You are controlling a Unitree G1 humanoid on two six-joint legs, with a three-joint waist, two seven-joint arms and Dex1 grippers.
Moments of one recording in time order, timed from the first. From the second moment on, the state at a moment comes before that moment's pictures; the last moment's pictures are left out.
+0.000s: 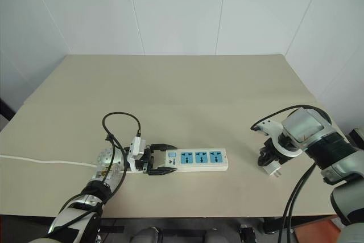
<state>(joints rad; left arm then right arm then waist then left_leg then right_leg) -0.57 0.25 -0.06 0.87 -0.27 -0.52 -1.54 -0.93 -1.04 0.70 0.18 0.32 1.44 1.00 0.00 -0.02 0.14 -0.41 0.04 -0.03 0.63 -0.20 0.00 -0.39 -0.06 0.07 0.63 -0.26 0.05</state>
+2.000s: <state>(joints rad) -0.39 0.48 -0.15 0.36 -0.28 -0.06 -1.37 -0.64 -0.16 0.04 0.70 0.41 -0.04 1.54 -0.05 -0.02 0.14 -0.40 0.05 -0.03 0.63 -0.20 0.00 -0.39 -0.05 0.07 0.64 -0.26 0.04</state>
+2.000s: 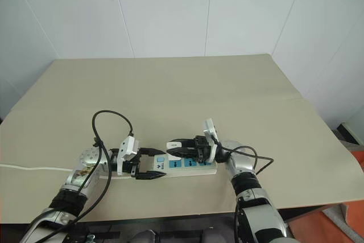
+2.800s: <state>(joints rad) -0.39 0.49 -0.16 0.35 -0.28 -0.05 -1.37 -0.63 -0.15 0.03 0.71 0.40 -0.13 1.51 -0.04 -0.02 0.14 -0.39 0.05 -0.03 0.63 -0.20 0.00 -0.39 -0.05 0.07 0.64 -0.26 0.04</state>
